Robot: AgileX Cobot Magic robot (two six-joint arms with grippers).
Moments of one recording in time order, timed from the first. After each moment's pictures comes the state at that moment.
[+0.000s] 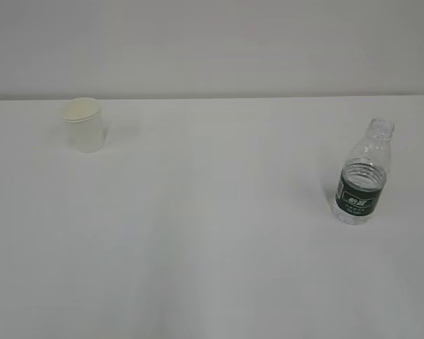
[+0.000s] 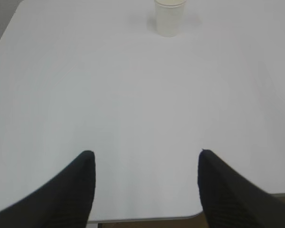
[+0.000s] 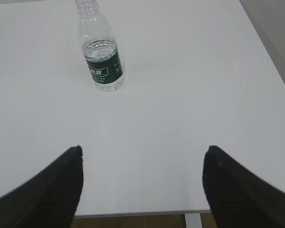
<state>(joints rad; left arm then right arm) -0.05 0.00 -0.53 0.01 1.11 -0.05 0.06 -0.02 -0.50 -0.11 1.15 0.08</state>
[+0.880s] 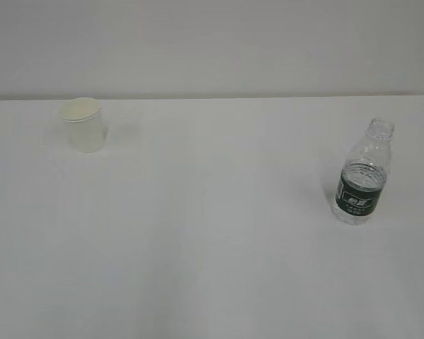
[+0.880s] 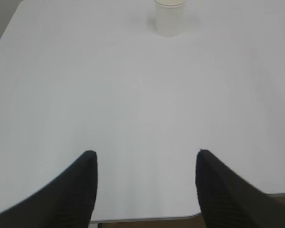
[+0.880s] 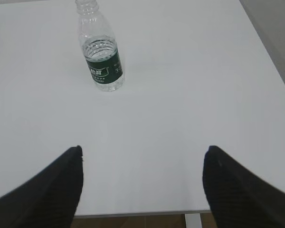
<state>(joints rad) -0.05 0.00 -0.53 0.01 1.11 -0.05 0.06 -0.02 -0.50 -0.11 1.15 0.08</state>
